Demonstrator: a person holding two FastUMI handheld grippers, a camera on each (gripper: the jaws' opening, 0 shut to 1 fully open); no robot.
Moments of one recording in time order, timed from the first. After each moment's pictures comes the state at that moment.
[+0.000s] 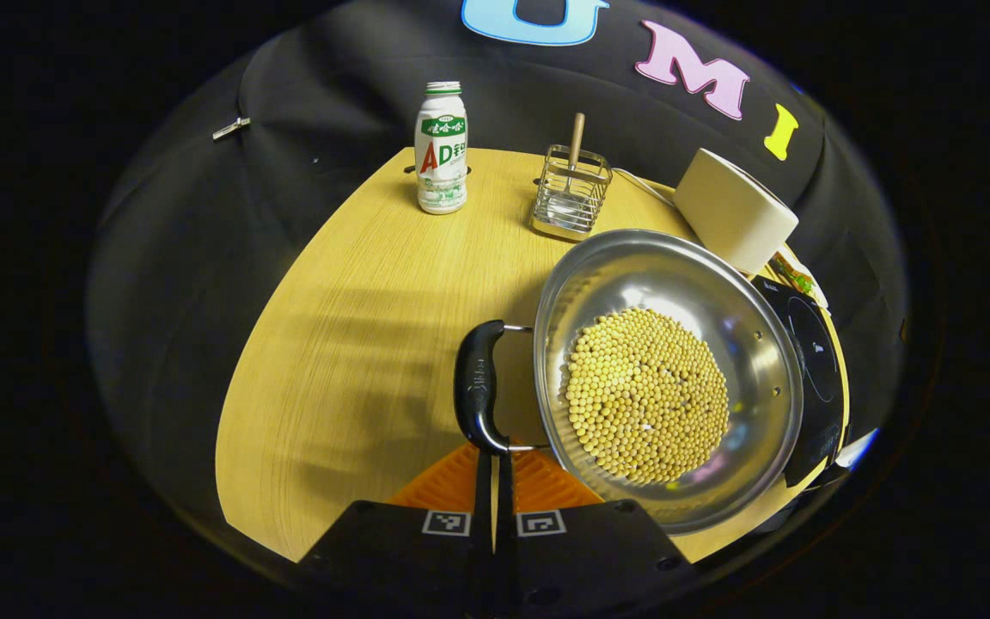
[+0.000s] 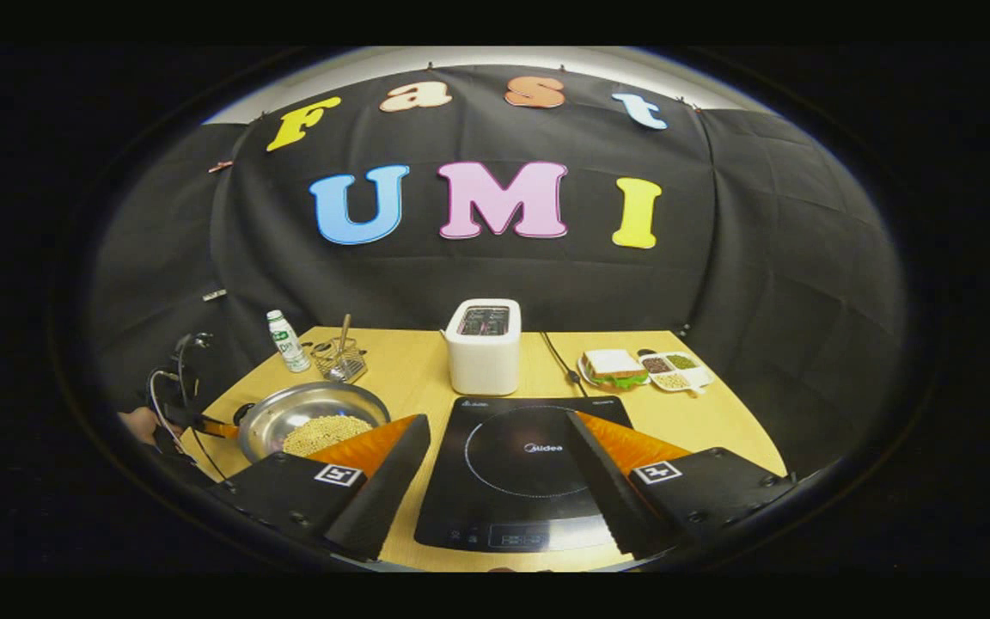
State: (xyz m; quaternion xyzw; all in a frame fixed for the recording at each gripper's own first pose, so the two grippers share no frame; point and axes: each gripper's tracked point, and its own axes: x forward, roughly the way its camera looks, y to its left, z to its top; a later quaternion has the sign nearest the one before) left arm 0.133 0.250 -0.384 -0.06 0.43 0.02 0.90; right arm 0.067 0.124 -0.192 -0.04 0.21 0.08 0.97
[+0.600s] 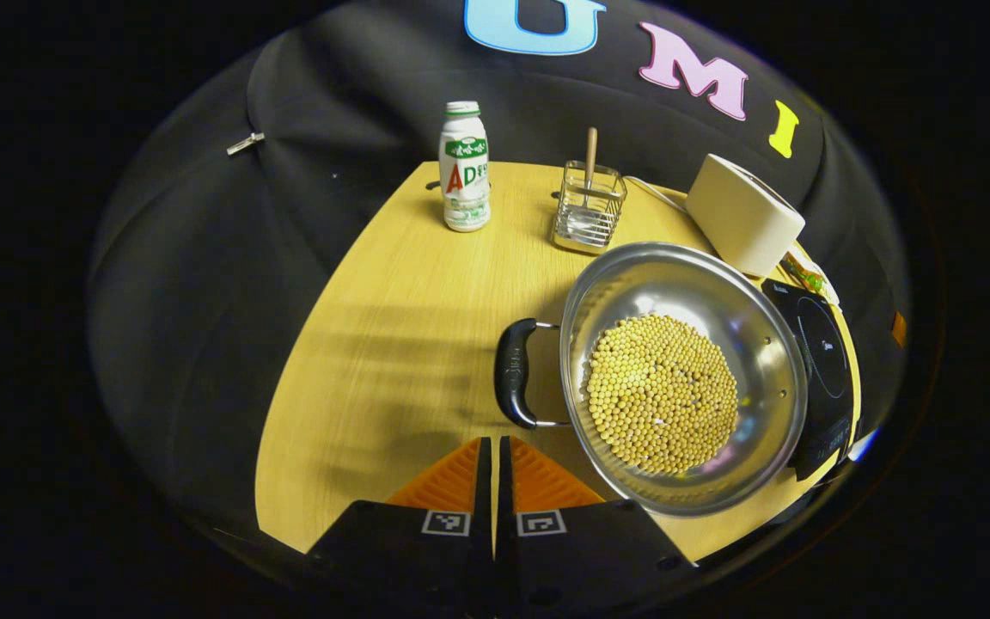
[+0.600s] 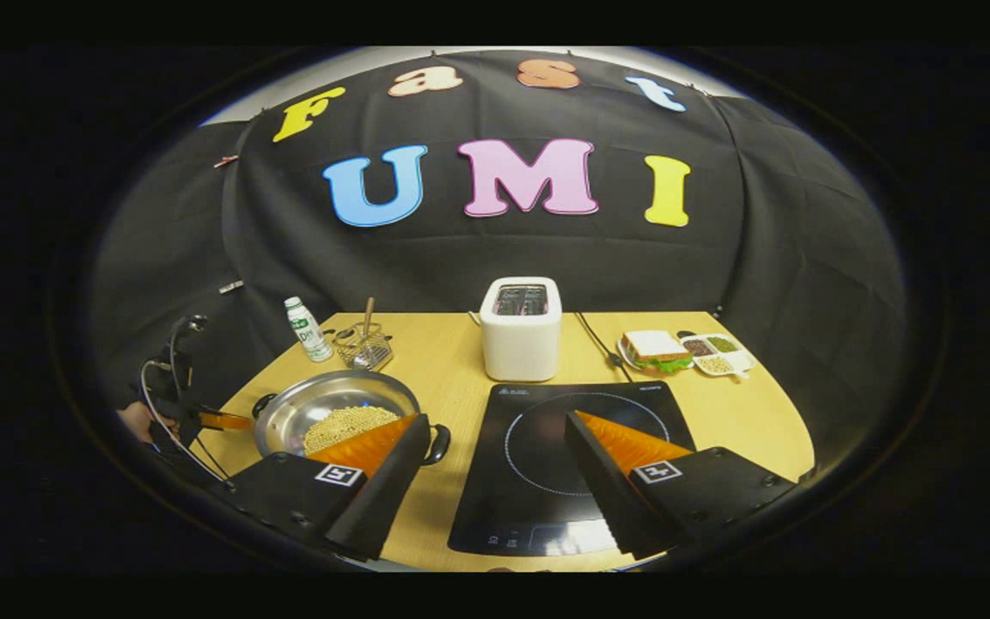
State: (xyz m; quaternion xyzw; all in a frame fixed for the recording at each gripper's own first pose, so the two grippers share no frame) left arm 0.114 0.274 -0.347 -0.04 0.41 0.05 0.91; right arm 0.075 0.165 -0.228 -0.03 0.26 0.12 0.96
